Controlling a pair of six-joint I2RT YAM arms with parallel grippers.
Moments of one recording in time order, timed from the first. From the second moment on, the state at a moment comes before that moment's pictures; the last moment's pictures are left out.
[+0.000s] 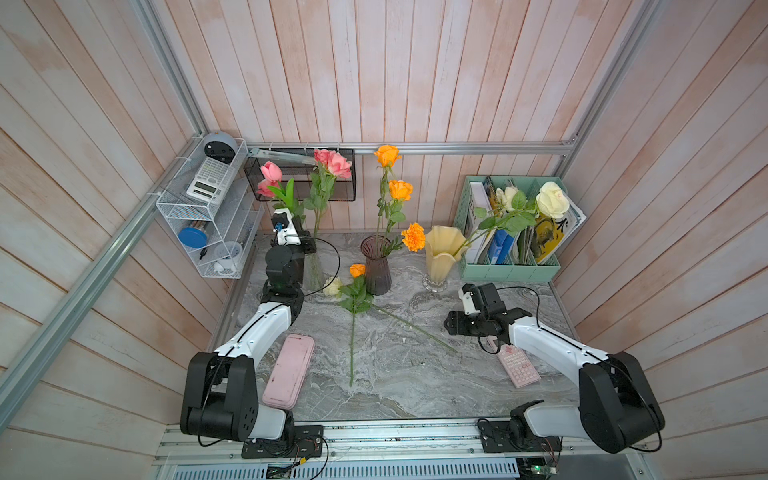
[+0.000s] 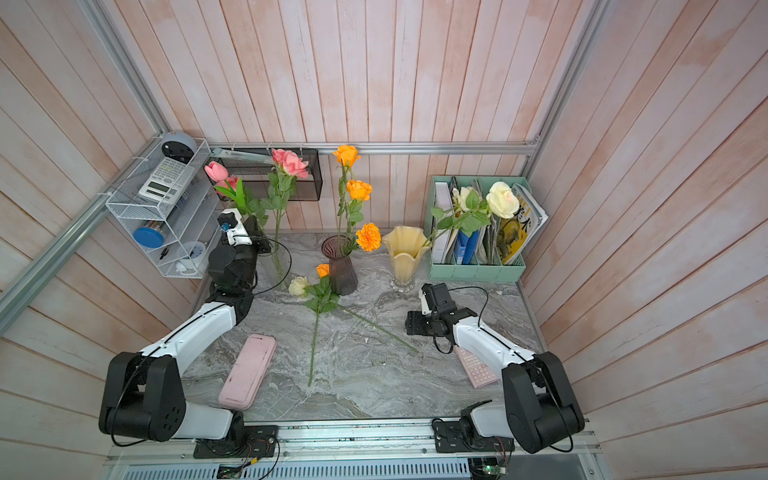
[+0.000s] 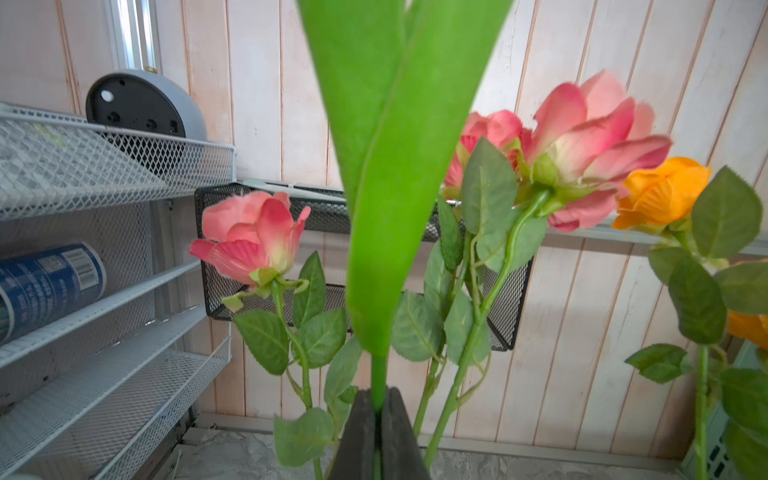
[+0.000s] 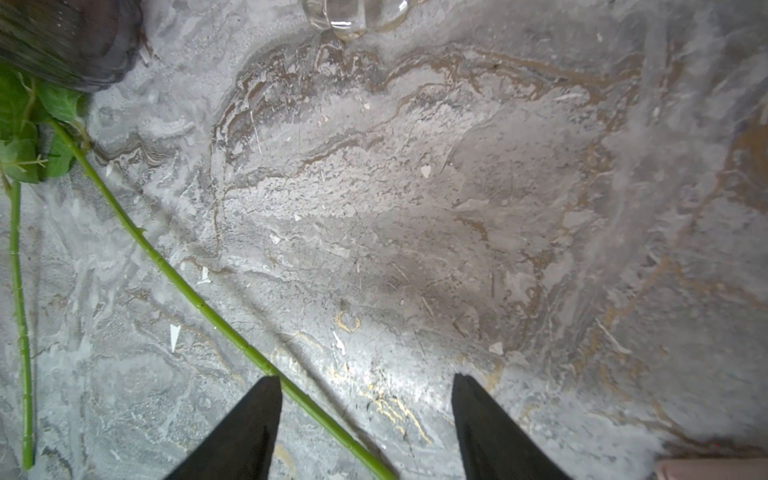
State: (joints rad) left arm -0.12 1.44 0.90 0.73 -0.16 -0.04; right arm 0.37 1.35 0.72 -0.39 -0.16 0.37
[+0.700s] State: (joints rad) left arm -0.17 1.51 0.75 0.79 -0.21 0.02; right arm 0.41 1.41 0.84 -0.40 -0.25 0.31
